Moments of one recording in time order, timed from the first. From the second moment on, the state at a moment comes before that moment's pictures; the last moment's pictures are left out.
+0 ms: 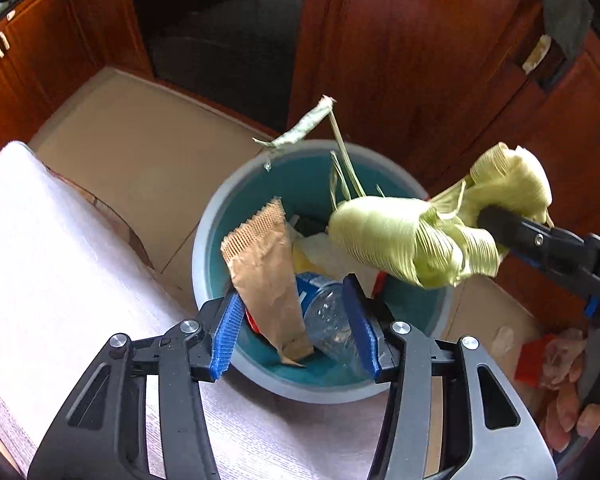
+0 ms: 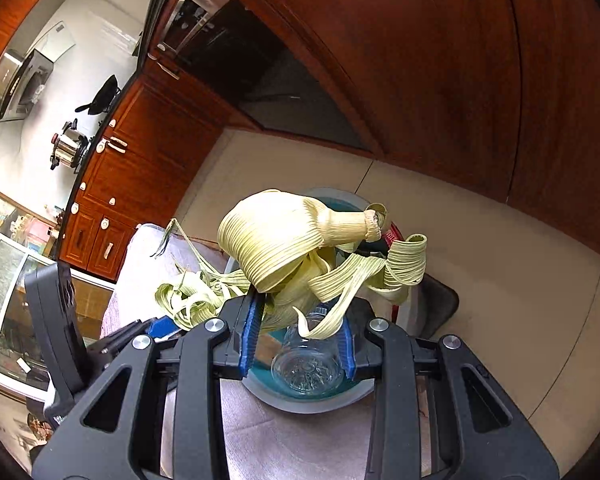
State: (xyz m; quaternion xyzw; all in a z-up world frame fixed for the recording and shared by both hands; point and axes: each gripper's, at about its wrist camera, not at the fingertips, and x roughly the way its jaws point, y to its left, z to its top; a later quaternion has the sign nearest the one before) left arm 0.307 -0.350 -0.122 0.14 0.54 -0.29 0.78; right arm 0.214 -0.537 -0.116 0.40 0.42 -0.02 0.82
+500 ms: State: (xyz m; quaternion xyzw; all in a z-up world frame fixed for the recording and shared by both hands) left arm 0.297 -0.336 -0.111 0.15 0.53 -0.29 0.78; right arm 0.233 -0.523 -0.148 0.40 0.47 0.00 0.79
